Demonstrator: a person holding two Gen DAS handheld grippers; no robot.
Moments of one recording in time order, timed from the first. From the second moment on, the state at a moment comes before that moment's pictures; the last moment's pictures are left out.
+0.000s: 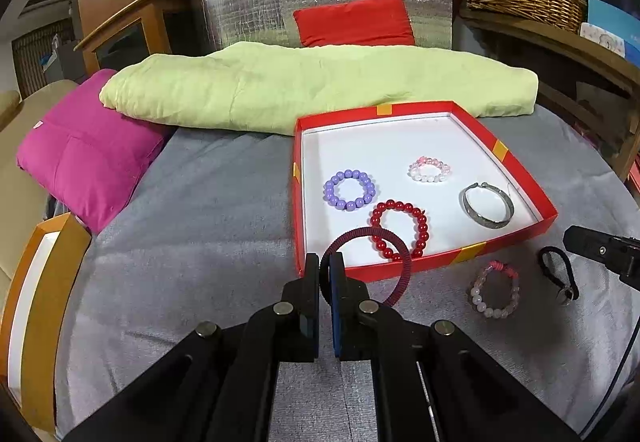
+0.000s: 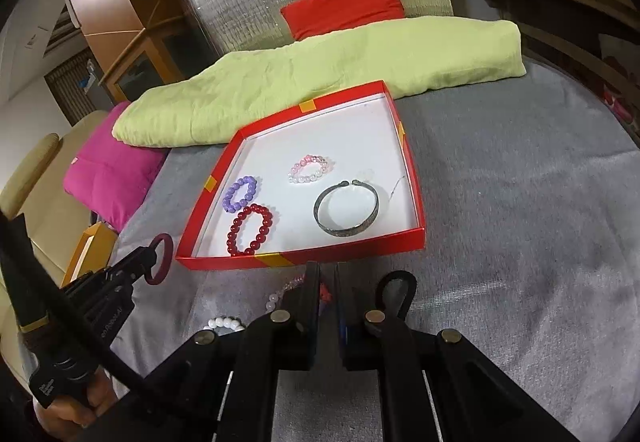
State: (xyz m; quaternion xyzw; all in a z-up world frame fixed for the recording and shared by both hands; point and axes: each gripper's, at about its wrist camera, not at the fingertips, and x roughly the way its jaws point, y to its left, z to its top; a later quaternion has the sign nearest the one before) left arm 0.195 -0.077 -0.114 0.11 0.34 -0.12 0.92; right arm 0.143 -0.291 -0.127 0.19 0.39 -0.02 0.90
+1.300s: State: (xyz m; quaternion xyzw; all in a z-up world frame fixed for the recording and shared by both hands) left arm 0.202 -0.049 -0.116 0.09 0.36 -0.10 0.92; right arm 0.159 -0.243 -0.131 0.19 0.39 0.03 0.90
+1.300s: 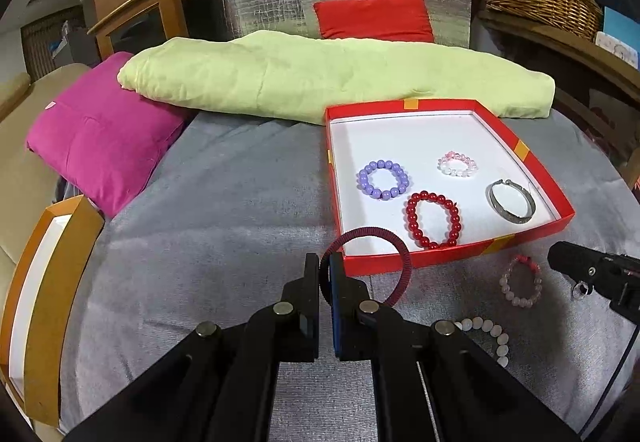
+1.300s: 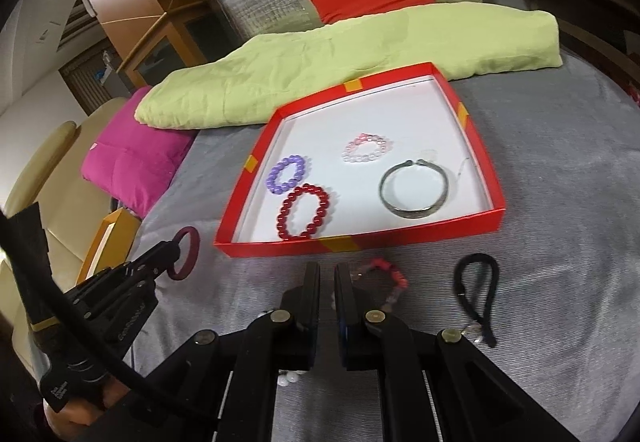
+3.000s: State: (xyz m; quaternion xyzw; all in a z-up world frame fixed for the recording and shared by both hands) left arm 0.214 -0.060 -0.122 0.07 0.37 -0.11 0.92; right arm 0.151 -0.323 -0.163 0.16 0.47 -0.05 0.87
